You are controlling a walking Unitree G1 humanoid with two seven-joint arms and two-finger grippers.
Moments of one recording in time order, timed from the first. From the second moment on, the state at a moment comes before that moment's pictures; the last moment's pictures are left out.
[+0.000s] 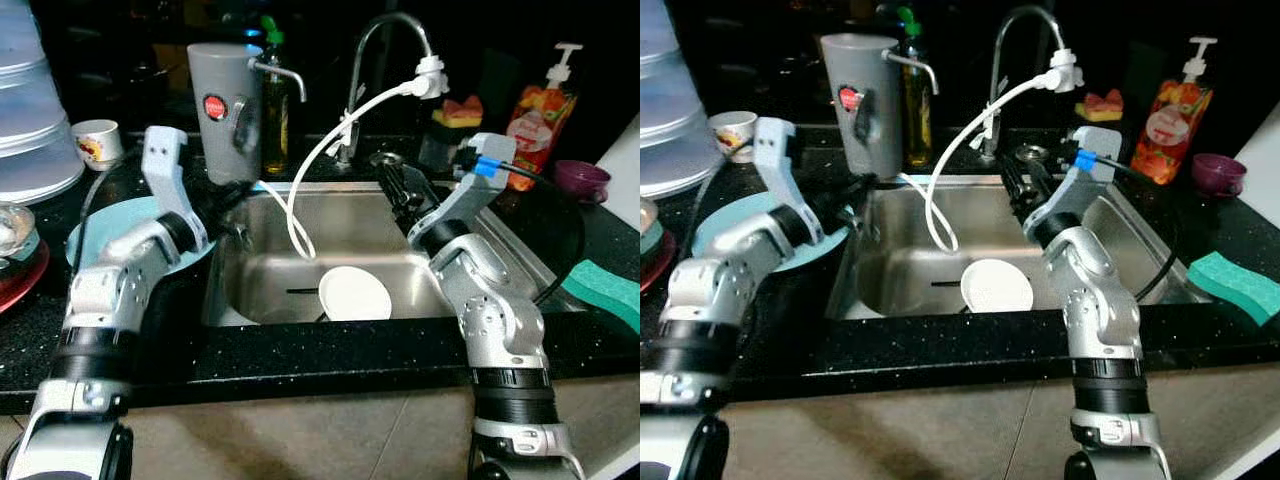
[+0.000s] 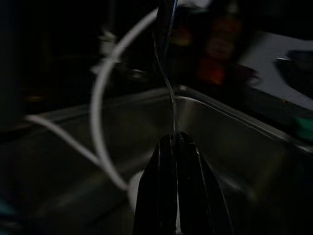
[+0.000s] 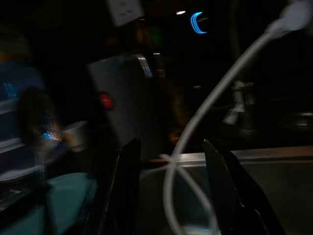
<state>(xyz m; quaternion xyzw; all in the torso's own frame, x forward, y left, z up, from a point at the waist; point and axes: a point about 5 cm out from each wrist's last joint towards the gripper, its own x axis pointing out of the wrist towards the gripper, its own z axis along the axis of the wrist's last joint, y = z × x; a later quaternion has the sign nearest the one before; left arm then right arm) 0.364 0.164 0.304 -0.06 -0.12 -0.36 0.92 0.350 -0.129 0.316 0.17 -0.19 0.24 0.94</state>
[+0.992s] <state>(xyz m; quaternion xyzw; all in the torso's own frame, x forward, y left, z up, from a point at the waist) 0.341 0.103 0.282 -0.09 -0.09 -0.50 0.86 0.328 -0.092 0.291 0.24 -0.09 0.39 0.89</state>
